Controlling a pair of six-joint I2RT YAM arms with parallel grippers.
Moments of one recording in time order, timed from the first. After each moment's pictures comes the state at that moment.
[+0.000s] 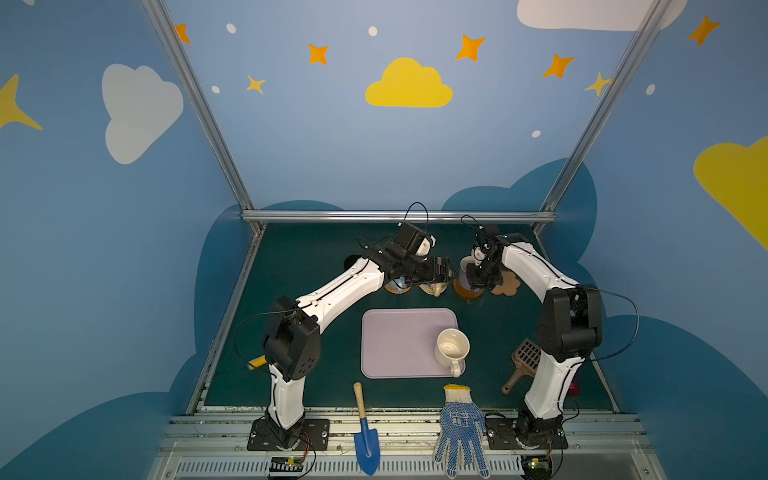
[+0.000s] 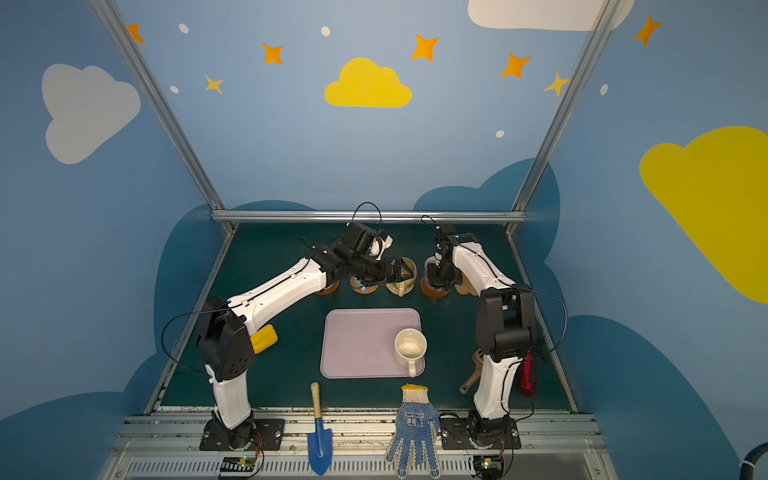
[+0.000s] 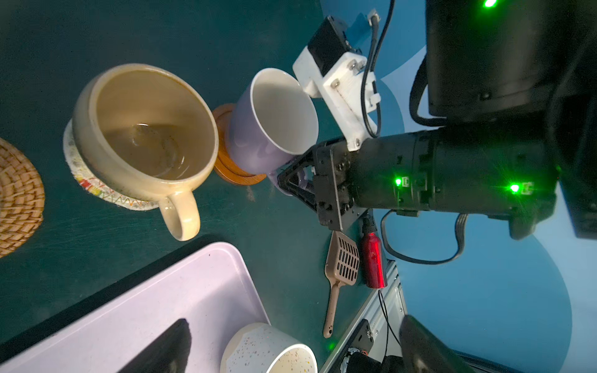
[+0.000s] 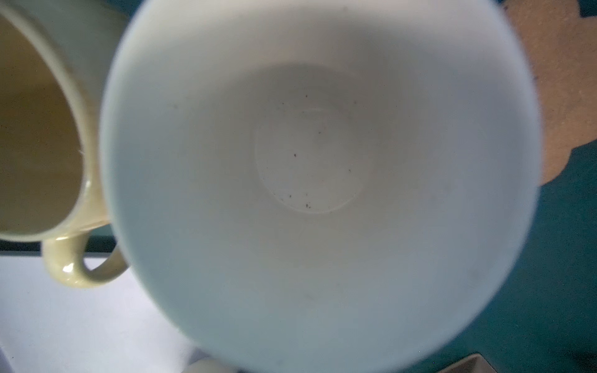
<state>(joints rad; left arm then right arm) -0.70 1.91 1.73 -0.56 0.43 -0.67 0.23 1.92 1.59 -1.04 -0.03 0.18</state>
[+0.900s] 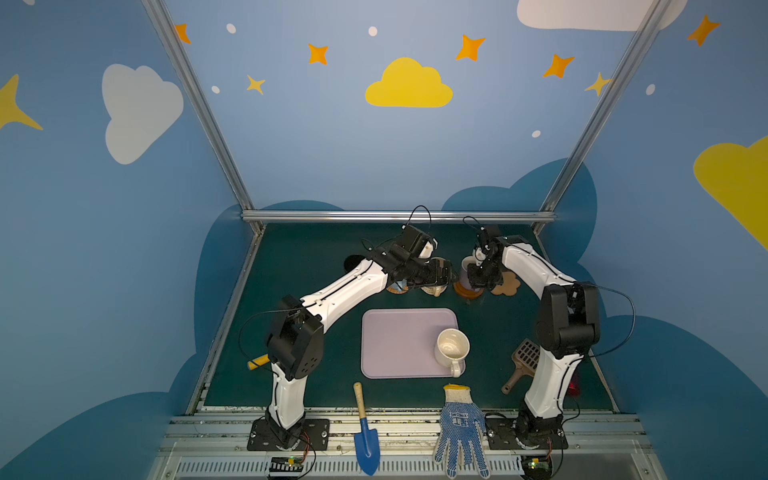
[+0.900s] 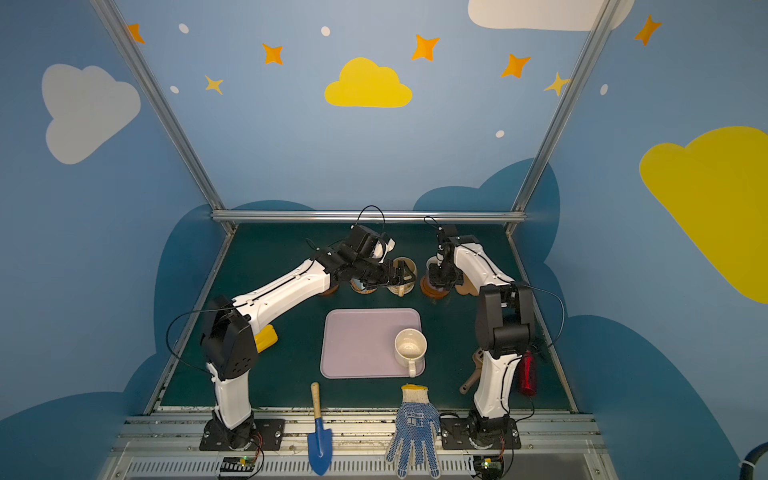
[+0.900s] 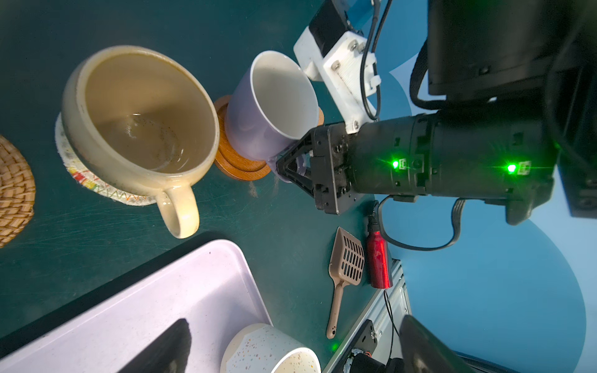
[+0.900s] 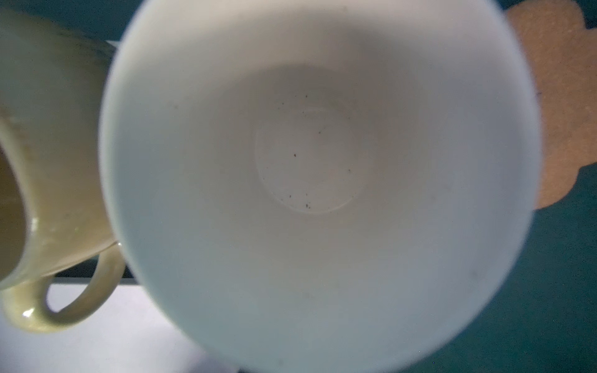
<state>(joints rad) -0.71 1.93 1.72 -0.56 0.42 -0.67 0.21 1.95 1.57 -0.98 -0.04 0.18</state>
